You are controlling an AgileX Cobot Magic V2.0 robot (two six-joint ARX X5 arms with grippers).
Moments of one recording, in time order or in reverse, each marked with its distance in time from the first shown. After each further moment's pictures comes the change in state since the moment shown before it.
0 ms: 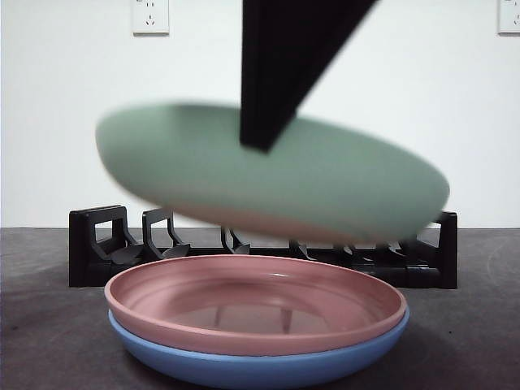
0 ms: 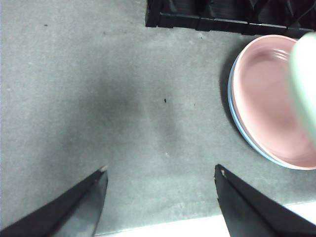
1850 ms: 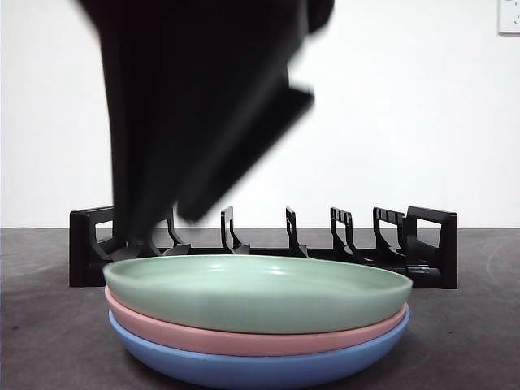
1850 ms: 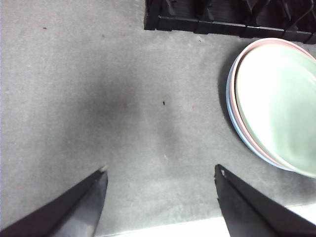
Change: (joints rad) left arm 0.000 0.000 0.000 0.011 0.000 0.000; right arm -0.155 0.119 0.006 0.142 -0.281 0.024
